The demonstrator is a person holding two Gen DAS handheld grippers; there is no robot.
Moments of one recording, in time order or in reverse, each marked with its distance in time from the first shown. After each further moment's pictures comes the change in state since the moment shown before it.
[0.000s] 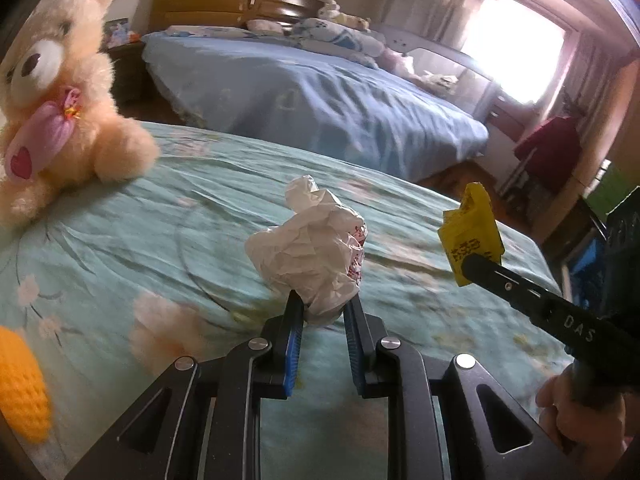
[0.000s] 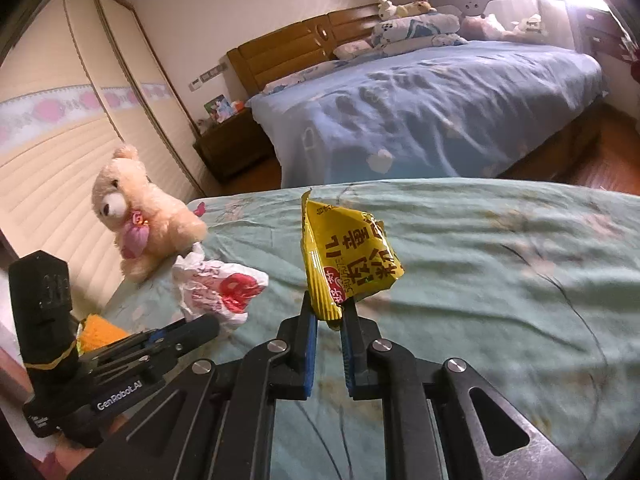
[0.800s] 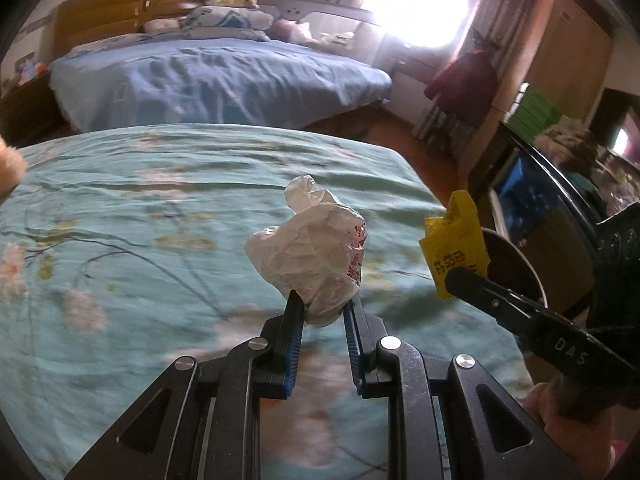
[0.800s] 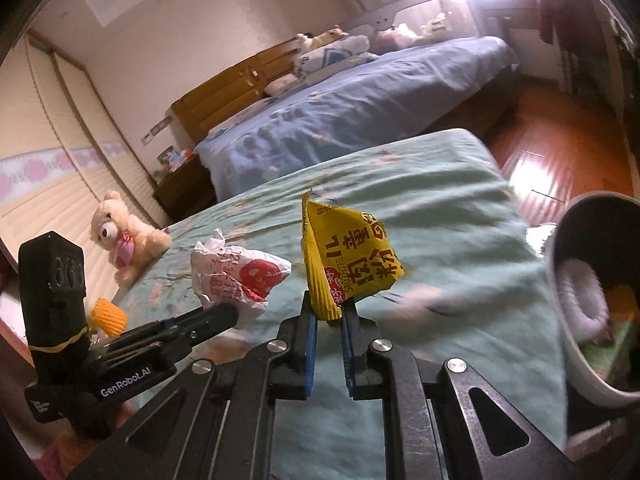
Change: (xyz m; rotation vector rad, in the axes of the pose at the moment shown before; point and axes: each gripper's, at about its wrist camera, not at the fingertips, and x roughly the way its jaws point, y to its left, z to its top) left arm -0.020 -0.152 -0.061 0.218 0.097 -0.205; right arm -0.162 -0.091 -0.093 0.196 -0.120 -0.138
